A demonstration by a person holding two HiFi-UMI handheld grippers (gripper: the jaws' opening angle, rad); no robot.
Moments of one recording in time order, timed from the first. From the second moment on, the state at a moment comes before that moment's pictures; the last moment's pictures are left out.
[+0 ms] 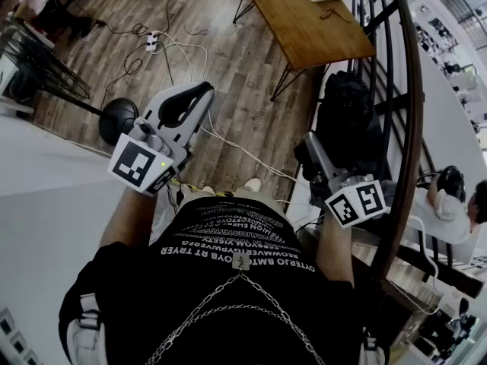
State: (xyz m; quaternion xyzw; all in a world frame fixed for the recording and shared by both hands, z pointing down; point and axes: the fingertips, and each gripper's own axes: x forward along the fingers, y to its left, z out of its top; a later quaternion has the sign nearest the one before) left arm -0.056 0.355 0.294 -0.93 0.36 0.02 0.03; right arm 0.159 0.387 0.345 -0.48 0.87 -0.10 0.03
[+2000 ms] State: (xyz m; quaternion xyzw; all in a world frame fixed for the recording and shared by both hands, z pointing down) left arm -0.136 0.206 0.317 -0.87 0.50 -0.05 0.06; right arm 0.180 0.257 0.334 -0.53 0.85 -0.03 0.00
